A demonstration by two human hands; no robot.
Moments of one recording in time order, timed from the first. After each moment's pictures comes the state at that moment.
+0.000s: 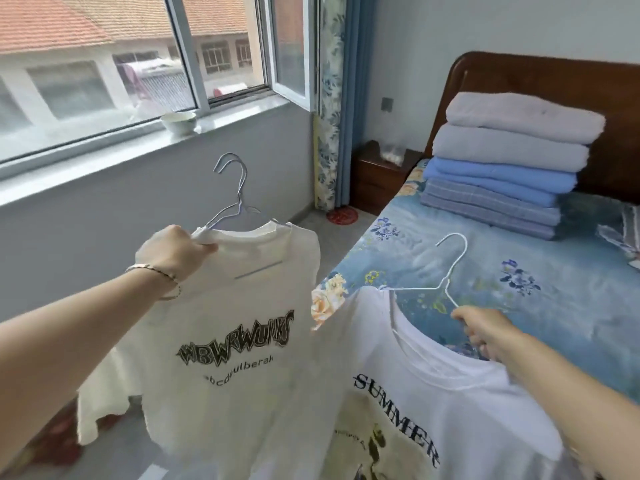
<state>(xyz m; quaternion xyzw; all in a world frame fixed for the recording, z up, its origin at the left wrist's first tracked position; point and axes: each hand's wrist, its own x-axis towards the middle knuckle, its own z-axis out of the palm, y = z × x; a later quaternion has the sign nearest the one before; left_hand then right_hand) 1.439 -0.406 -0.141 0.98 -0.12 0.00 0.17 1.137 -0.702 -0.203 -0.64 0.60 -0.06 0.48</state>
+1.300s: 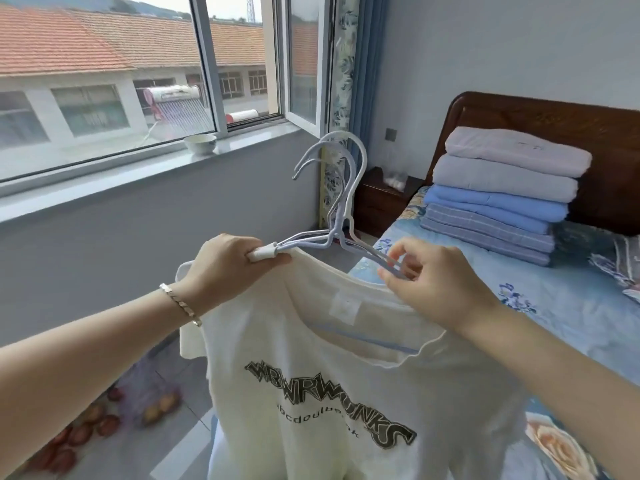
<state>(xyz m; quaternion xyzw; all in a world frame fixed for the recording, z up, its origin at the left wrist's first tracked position) 1.344 -0.388 -0.100 0.85 -0.43 0.15 0.27 1.140 -0.574 -0.062 -0.93 0.12 -0.25 0.25</state>
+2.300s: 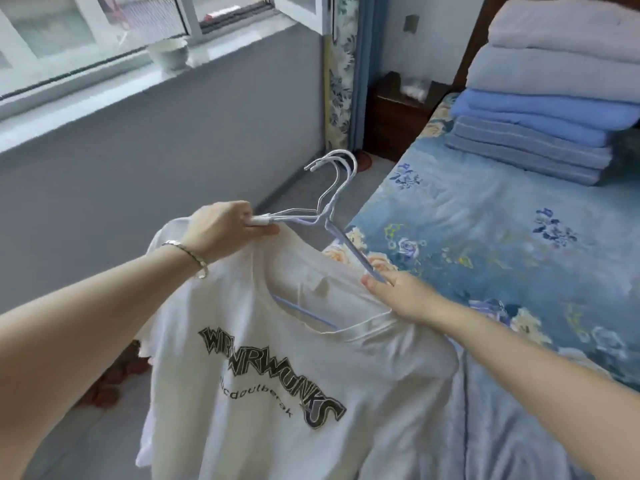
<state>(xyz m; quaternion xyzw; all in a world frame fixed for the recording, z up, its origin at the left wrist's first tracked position) 1.467 -0.433 -0.192 0.93 -0.34 0.00 0.14 1.244 -0.608 -0.219 -0.85 0.27 0.09 0.44</state>
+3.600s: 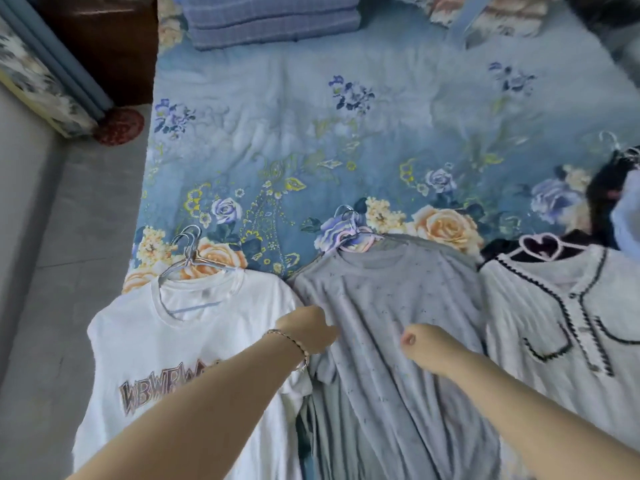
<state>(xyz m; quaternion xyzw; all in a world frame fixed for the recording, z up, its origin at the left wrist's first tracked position) 1.230 -0.730 -0.475 0.69 -0.58 -0.40 -0.18 1.020 -0.739 -0.484 -0.61 0.64 0.23 0.41</state>
